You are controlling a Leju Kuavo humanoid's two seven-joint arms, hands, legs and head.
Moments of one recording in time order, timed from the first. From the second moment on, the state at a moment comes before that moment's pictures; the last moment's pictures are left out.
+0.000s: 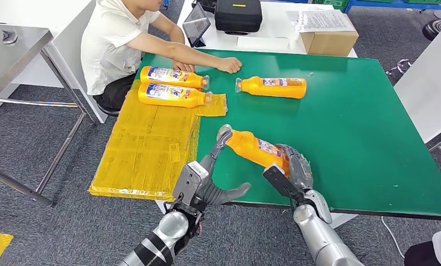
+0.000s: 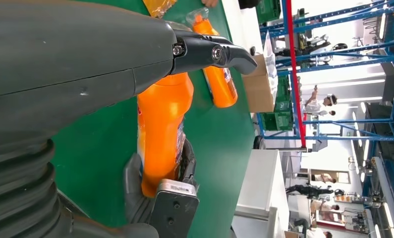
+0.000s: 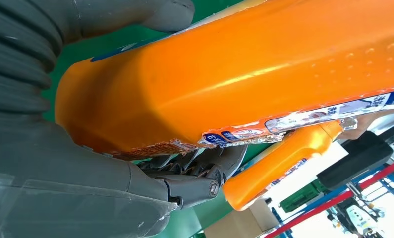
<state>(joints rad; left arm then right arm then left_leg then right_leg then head) -0.31 -0.28 -0.60 -1.02 0.24 0.24 -0.44 -0.41 0.01 0.15 -0.64 0.63 -0.42 -0.56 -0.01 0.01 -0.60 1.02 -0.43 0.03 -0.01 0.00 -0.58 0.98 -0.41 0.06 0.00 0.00</state>
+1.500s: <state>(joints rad) -0.04 -0.20 -0.55 -1.21 0.32 0.38 -0.54 -0.06 0.12 0.19 -1.36 0.21 -0.55 -0.64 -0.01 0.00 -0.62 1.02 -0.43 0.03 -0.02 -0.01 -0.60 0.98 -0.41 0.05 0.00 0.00</state>
